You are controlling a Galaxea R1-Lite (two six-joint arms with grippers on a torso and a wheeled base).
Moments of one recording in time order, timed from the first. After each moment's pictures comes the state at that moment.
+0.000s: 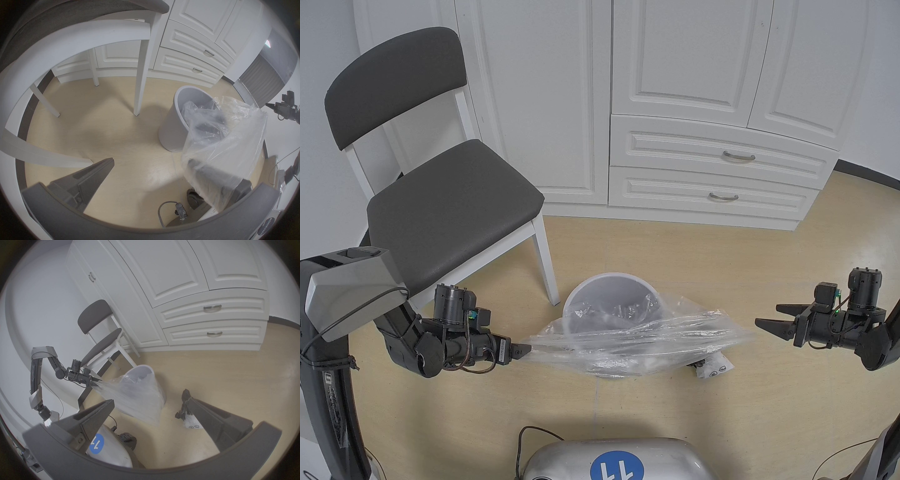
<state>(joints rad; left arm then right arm) -0.20 2.25 -0.77 -0.76 -0.19 0.00 -0.10 1.89 -0.42 -1.03 0.72 -0.06</state>
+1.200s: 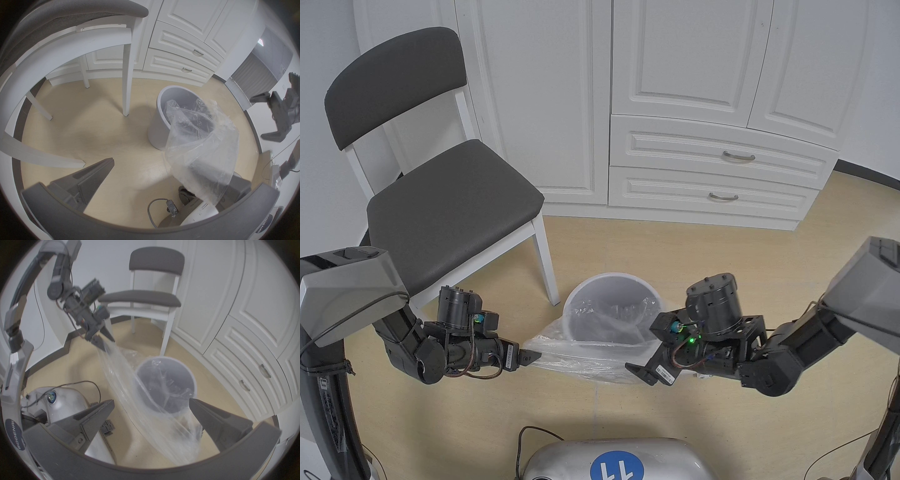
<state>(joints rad) -0.25 2.21 -0.72 -0.77 -0.22 0.00 0.67 2.07 -0.86 -0.65 -0.06 -0.44</state>
